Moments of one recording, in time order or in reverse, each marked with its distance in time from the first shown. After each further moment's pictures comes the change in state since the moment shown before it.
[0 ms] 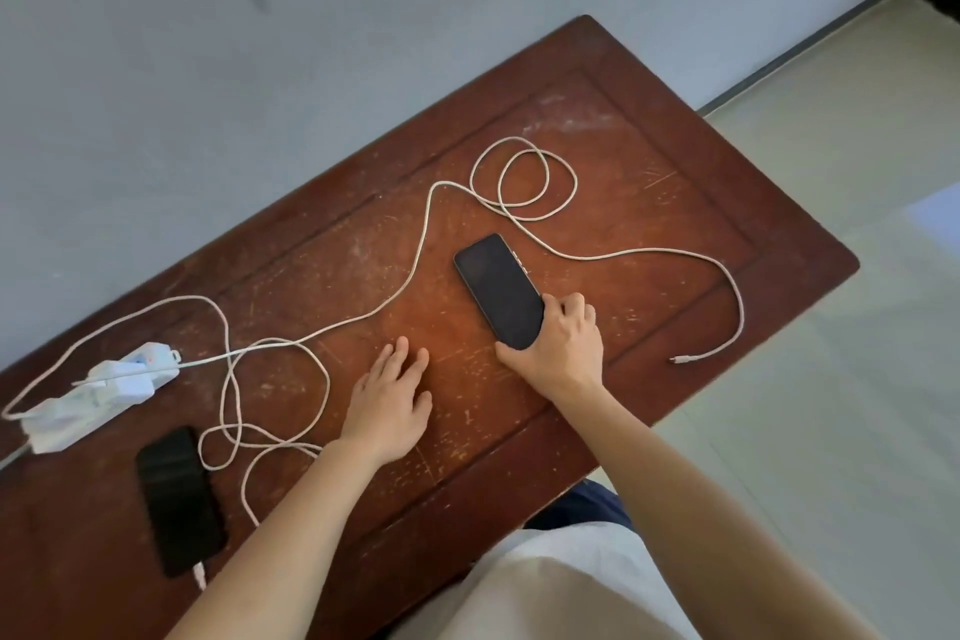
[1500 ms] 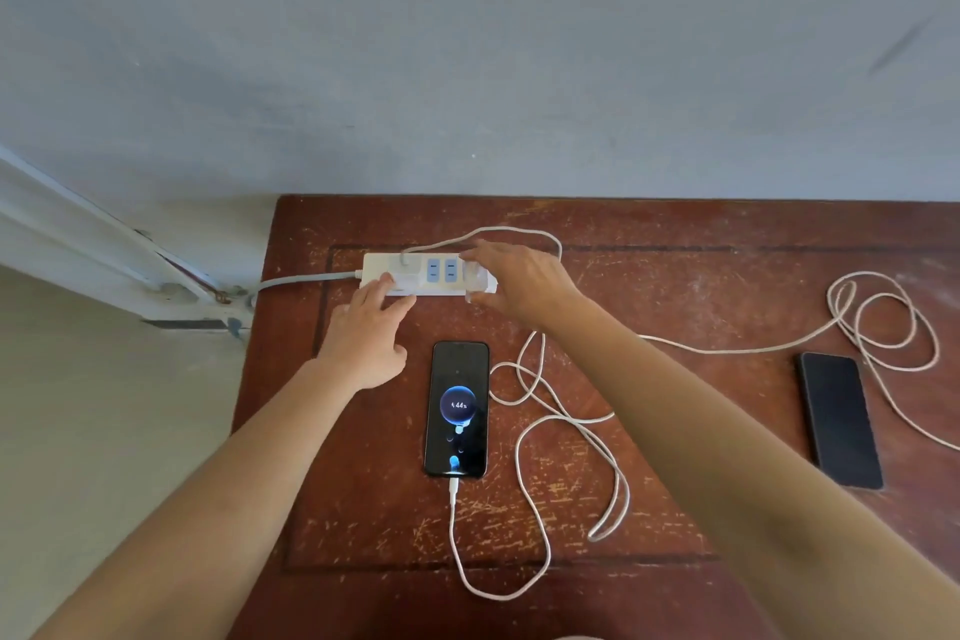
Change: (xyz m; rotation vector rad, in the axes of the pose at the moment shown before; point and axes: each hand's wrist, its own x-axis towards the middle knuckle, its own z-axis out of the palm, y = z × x) left_hand -0.115 -0.380 -0.031 -0.104 0.302 -0.325; right_hand -0.065 -0.424 0.157 -0.432 -0.397 -1.013
